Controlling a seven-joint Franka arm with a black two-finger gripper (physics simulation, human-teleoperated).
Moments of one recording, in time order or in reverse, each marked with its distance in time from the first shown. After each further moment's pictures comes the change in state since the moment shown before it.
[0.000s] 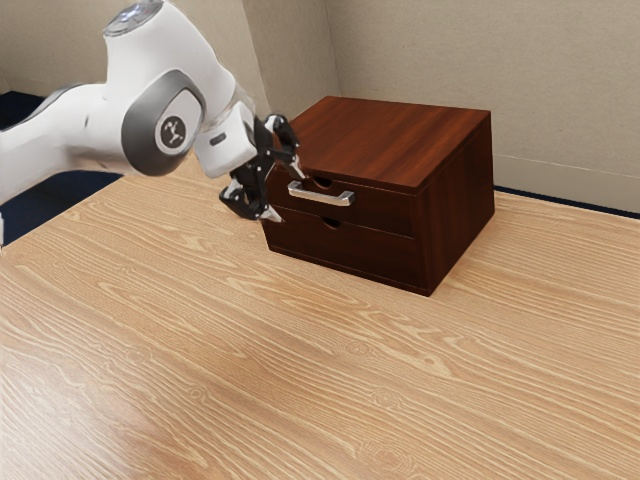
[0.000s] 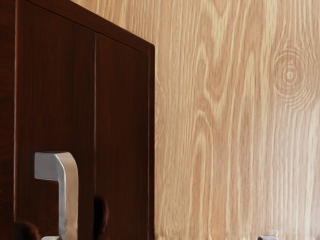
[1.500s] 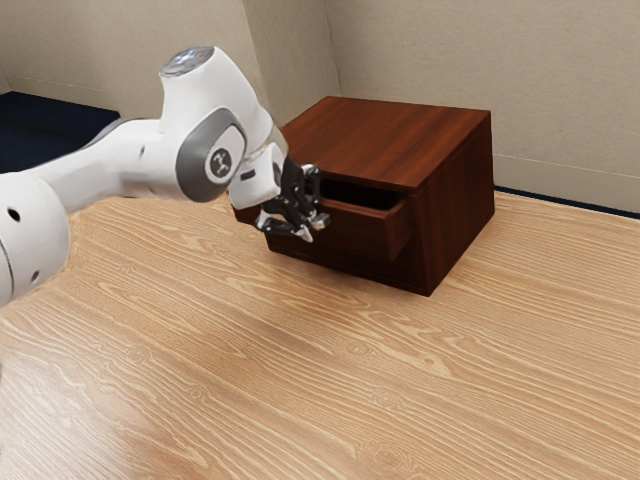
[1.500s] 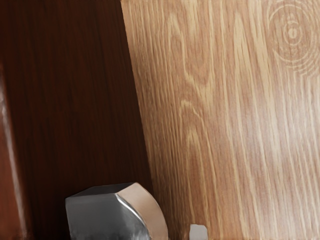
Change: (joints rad) arm -0.102 0.129 0.127 0.017 -0.038 0.040 0.207
